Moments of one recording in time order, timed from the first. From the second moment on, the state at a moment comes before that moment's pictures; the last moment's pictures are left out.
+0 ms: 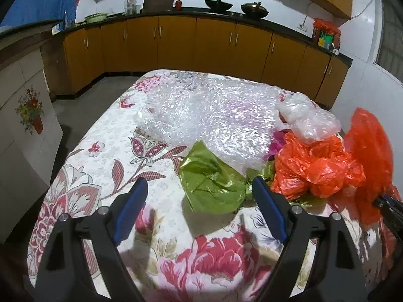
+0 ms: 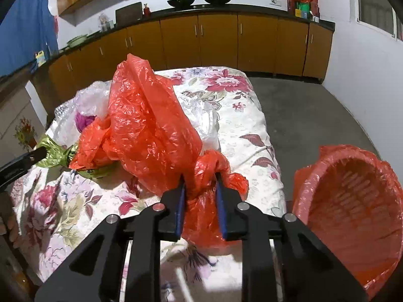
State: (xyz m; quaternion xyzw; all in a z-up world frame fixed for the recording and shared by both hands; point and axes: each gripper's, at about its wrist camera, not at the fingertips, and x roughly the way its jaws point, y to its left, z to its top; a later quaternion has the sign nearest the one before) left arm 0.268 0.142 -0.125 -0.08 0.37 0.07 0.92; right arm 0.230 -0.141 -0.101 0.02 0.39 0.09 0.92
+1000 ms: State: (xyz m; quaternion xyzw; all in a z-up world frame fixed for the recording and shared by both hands) left arm 0.216 0.143 -0.067 -0.10 0.31 -0.01 0.95; right arm 0.185 -0.158 -0.065 0.03 0.36 0.09 0.93
